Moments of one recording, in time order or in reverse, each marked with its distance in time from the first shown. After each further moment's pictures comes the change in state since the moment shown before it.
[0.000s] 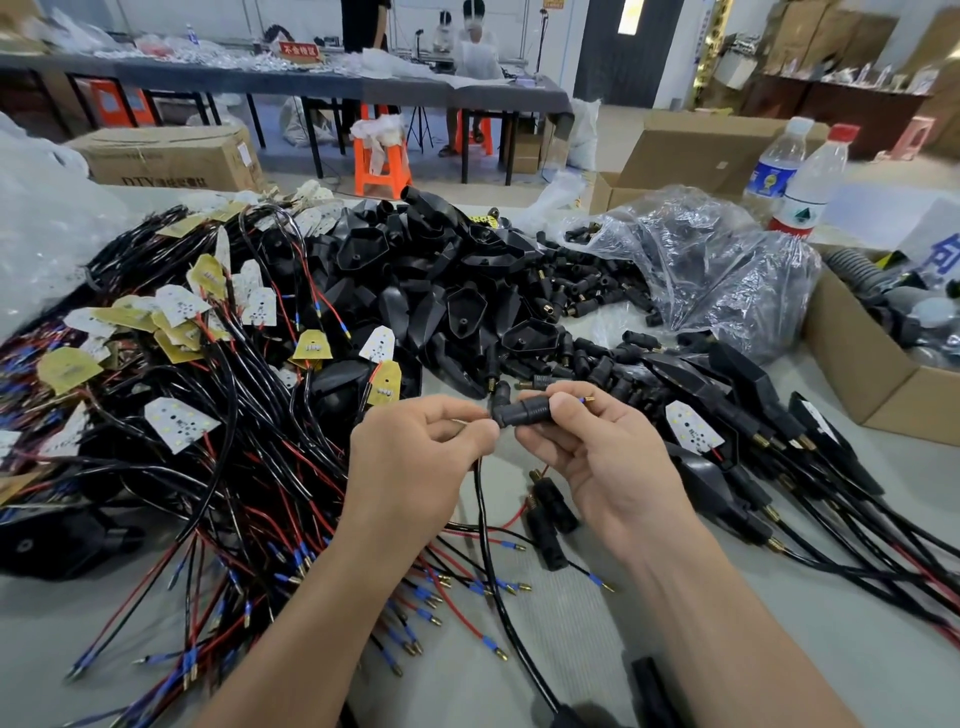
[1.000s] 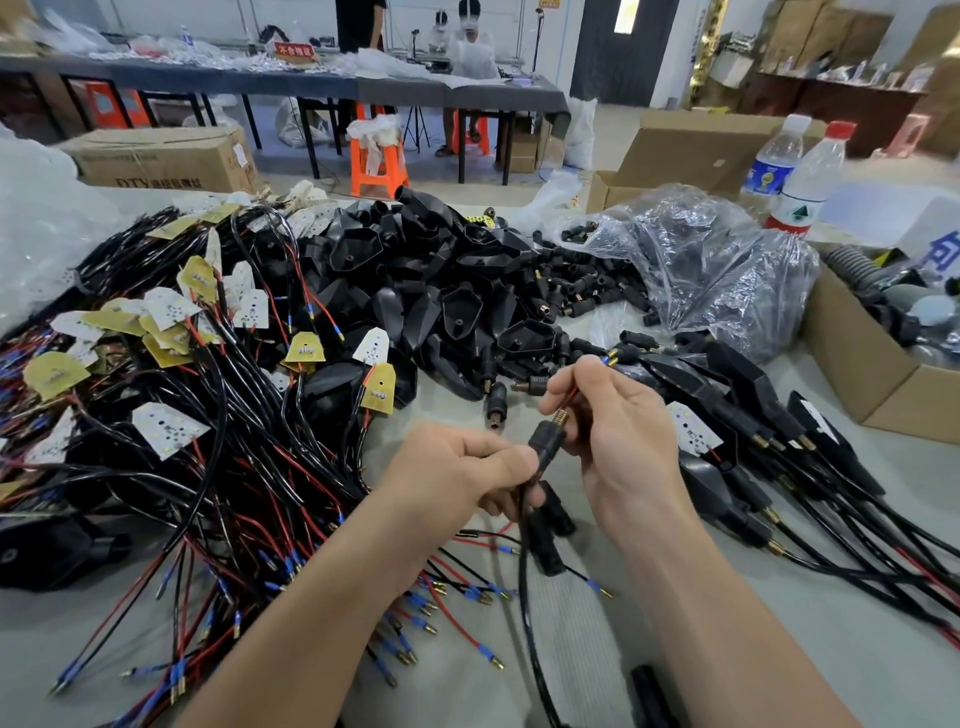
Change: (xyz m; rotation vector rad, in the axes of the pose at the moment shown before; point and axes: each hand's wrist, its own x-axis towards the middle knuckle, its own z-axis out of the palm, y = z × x) left_hand -0.001 0.016 0.005 -0.249 -0.478 -0.280; right_hand 0.013 -0.006 0.003 -0.312 0.153 -0.218
